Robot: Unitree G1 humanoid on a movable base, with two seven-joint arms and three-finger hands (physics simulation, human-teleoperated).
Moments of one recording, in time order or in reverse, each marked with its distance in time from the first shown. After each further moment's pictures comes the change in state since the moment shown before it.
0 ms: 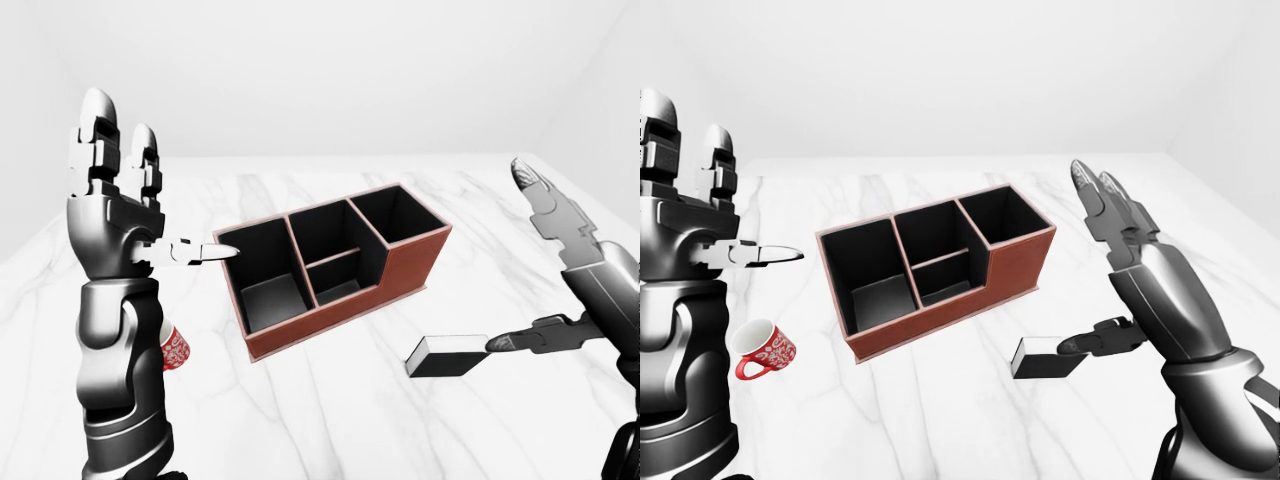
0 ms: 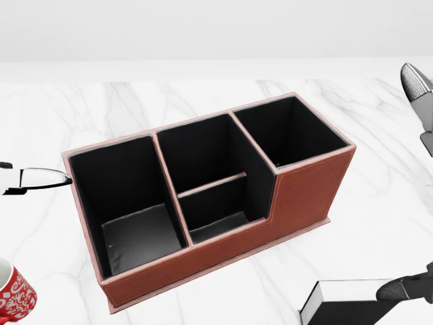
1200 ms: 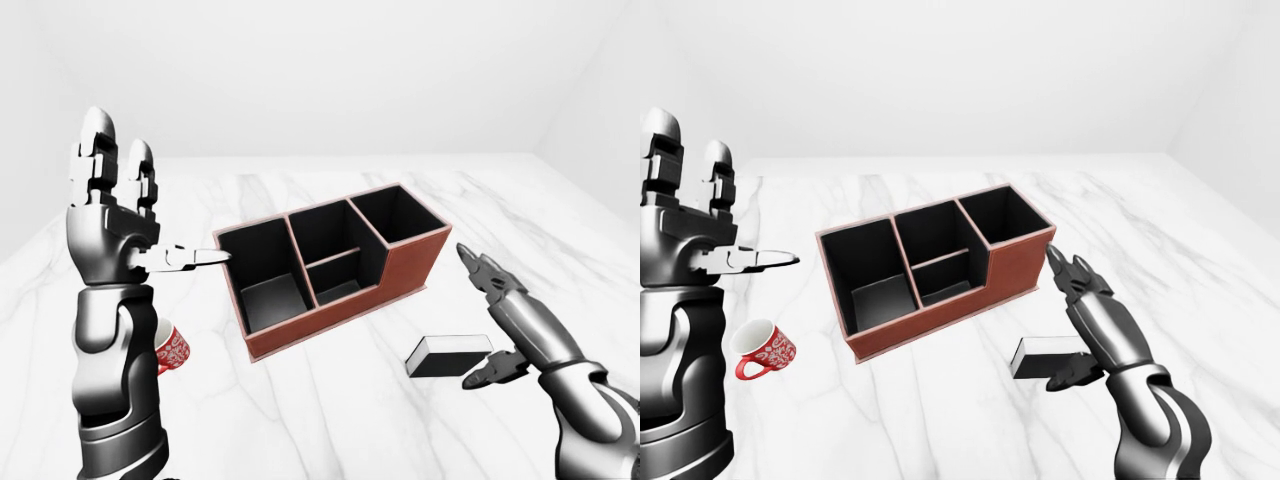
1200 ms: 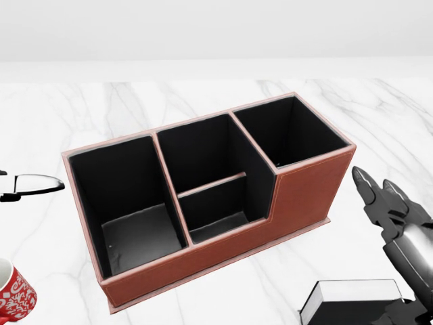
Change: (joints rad) left arm 0.030 0.009 0.028 0.036 -0.004 0.000 -0.011; right arm 0.199 0.164 0.143 0.210 -0.363 -0.073 0.000
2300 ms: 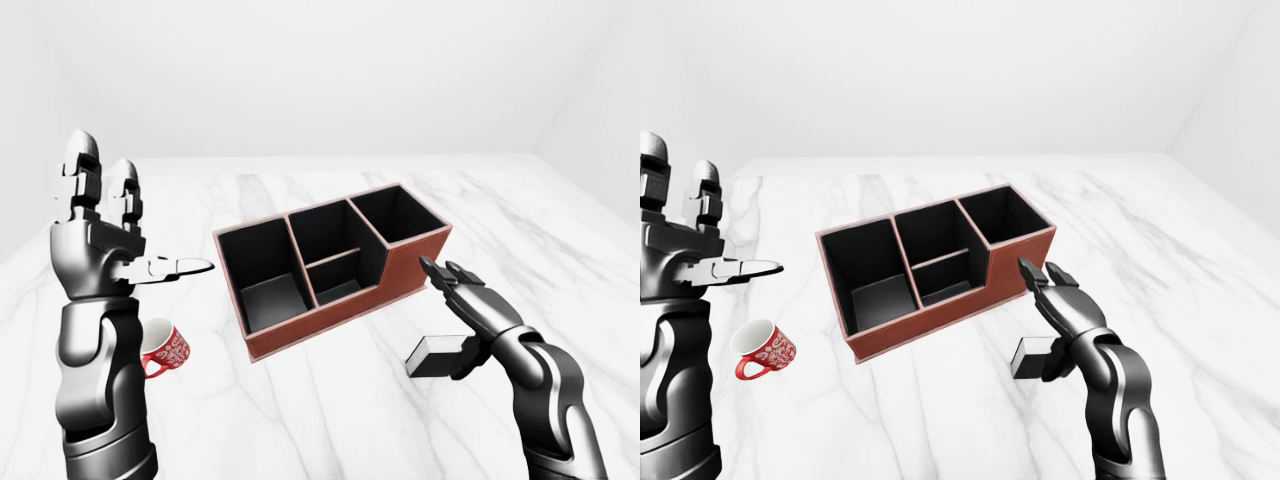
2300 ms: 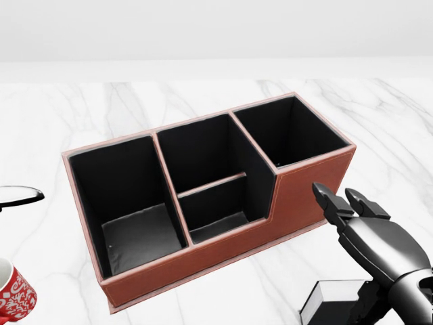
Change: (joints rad) left arm 0.058 0.017 0.062 0.027 -0.047 0.000 -0.014; right arm -0.147 -0.094 0.160 0.296 -0.240 -0.057 0.000
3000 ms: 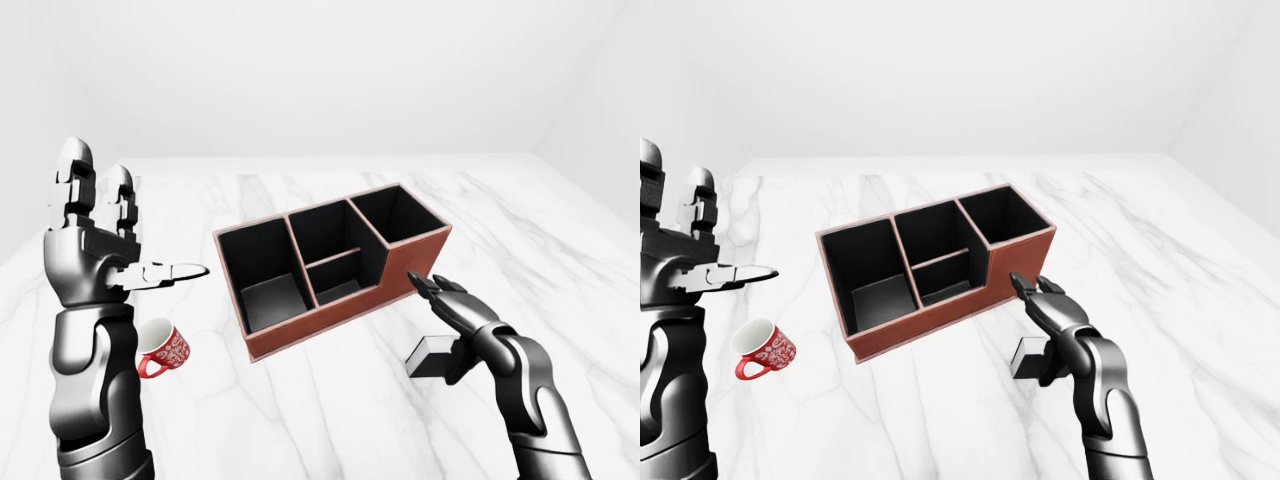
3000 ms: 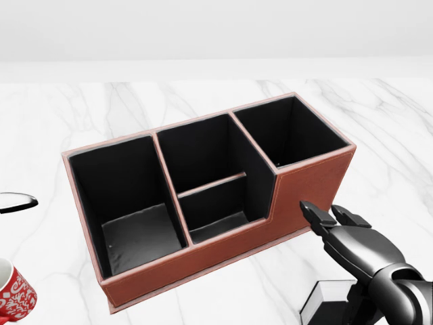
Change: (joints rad) left arm 0.029 -0.002 0.022 -0.010 -0.011 0.000 -0.010; right arm -0.064 -0.024 0.066 0.193 -0.066 -0.010 0.000
